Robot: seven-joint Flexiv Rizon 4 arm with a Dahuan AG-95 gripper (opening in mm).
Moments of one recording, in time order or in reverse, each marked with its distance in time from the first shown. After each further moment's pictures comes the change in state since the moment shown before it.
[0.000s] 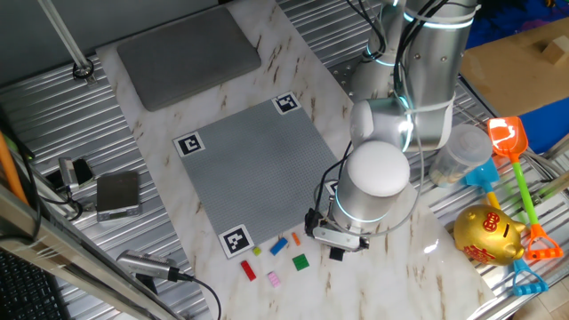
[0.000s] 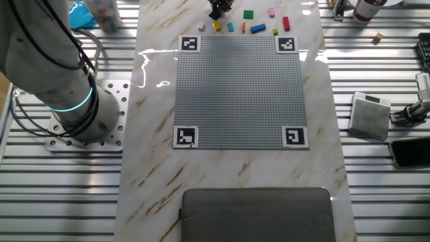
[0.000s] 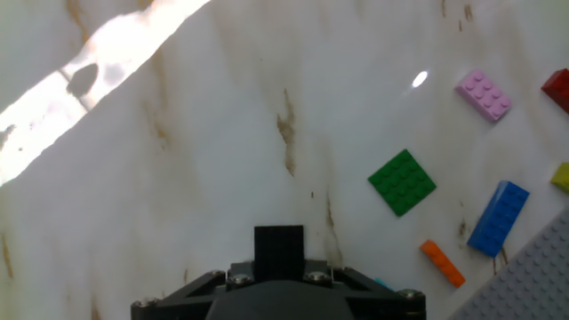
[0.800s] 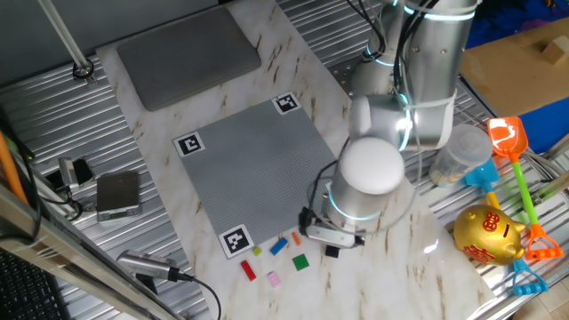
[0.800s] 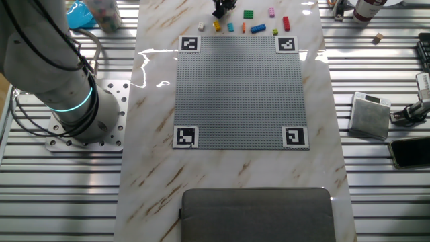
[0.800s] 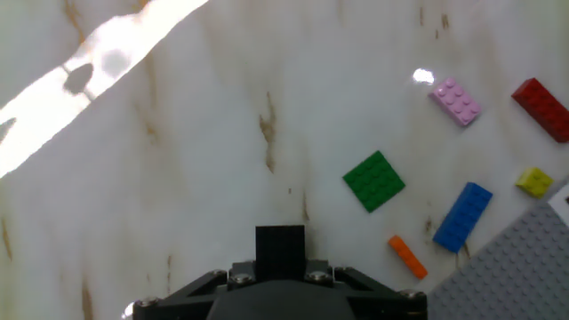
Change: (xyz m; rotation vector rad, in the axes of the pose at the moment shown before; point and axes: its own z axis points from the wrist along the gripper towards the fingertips) arm 0.005 -0.019 -0.025 -0.009 0.016 -0.051
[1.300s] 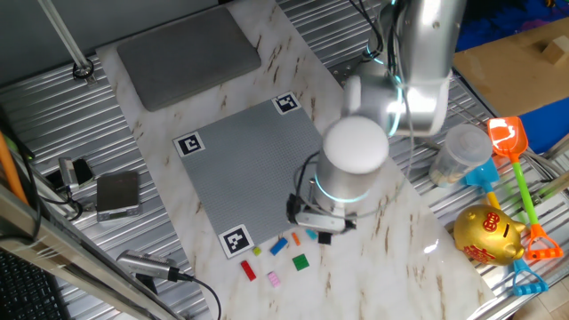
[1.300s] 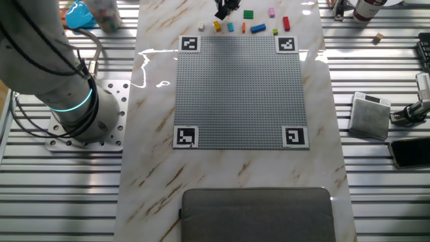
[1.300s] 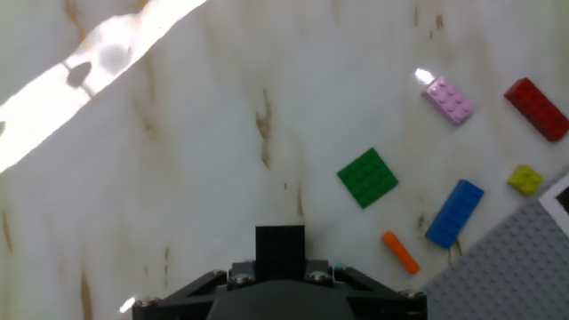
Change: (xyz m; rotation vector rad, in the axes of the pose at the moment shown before) arm 0.025 -0.036 -0.025 0.000 0.008 -0.119
